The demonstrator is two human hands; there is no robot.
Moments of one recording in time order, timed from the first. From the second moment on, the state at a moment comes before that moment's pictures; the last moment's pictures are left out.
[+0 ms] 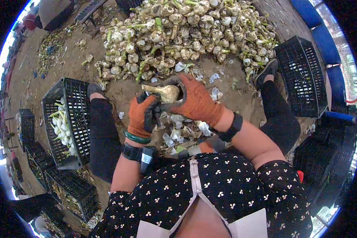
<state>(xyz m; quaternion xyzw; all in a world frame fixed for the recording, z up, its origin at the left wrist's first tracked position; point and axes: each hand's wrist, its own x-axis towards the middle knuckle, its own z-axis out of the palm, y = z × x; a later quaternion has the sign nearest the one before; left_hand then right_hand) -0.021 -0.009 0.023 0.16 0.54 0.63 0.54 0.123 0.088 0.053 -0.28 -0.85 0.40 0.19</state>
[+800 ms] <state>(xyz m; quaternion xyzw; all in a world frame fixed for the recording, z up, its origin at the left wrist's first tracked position) 0.001 0.000 0.019 0.41 0.72 0.55 0.10 0.098 0.068 0.021 -0.33 -0.47 0.78 0.25</state>
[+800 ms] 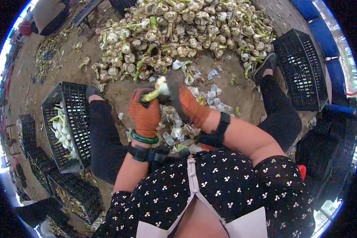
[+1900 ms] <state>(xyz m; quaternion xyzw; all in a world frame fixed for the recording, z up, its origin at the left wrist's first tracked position) 0.001 -0.013 0.009 0.62 0.70 0.35 0.08 0.152 0.119 -0.021 -0.25 -0.90 0.34 0.03</state>
